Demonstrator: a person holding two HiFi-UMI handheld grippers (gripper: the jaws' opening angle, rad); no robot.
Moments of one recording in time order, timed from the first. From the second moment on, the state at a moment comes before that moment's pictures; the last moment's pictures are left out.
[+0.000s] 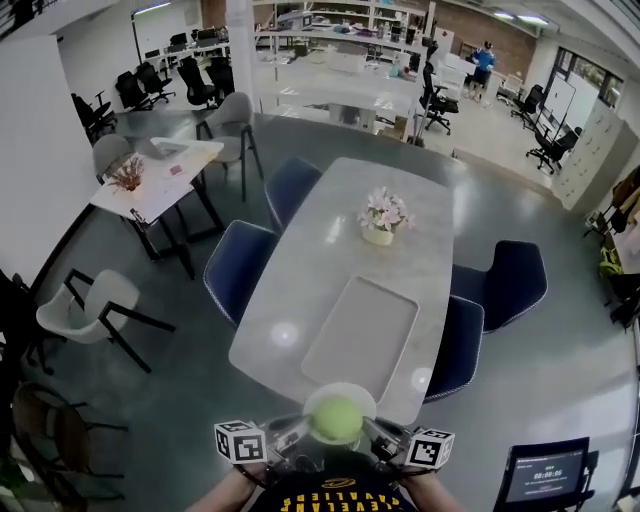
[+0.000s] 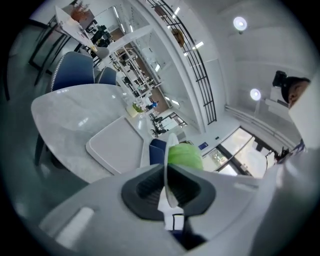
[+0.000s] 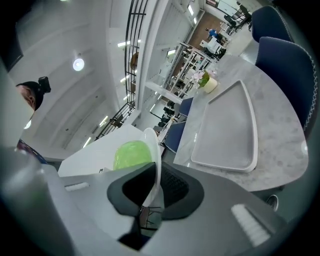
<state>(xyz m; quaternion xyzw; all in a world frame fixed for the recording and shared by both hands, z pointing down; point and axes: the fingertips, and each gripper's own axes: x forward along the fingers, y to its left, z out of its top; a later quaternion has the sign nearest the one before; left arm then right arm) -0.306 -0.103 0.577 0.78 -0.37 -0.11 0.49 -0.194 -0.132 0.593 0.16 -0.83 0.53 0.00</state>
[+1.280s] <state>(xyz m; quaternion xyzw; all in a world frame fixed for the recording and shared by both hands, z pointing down) -0.301 -0.304 0.708 0.75 -0.27 0.01 0.60 -0.185 -0.295 0.725 0.29 -0.73 0.62 -0.02</state>
